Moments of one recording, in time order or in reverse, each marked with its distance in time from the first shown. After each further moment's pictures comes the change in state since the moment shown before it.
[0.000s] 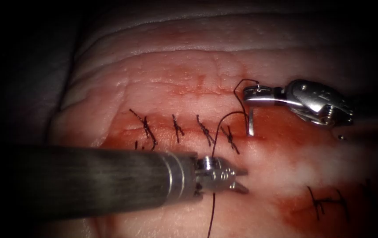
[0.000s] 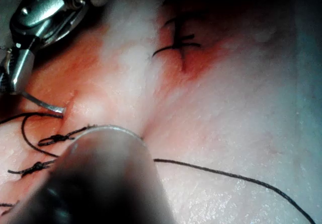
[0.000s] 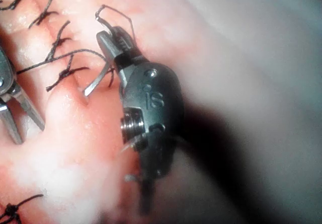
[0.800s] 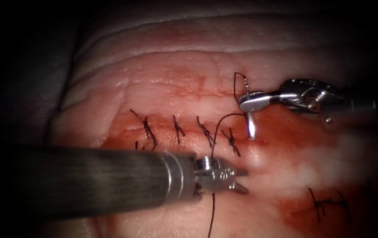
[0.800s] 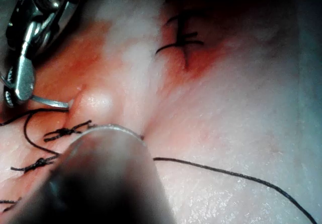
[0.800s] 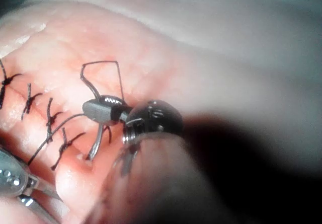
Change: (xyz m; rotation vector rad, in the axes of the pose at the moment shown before) right arm -0.001 -0.002 0.001 0.194 -0.024 0.645; left arm 0.000 0.000 0.000 -0.004 0.002 -0.002
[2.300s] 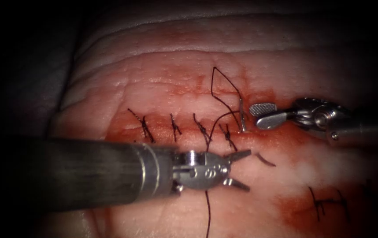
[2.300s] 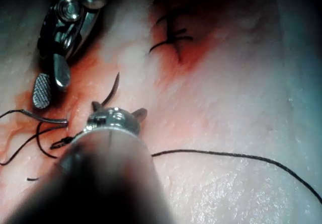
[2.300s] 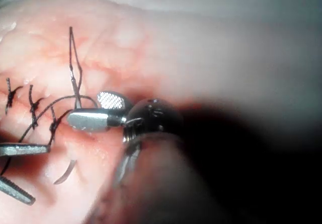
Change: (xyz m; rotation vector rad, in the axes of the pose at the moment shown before) right arm -0.001 0.001 -0.004 -0.164 0.230 -0.082; left arm 0.005 0.000 -0.006 0.185 0.296 0.170
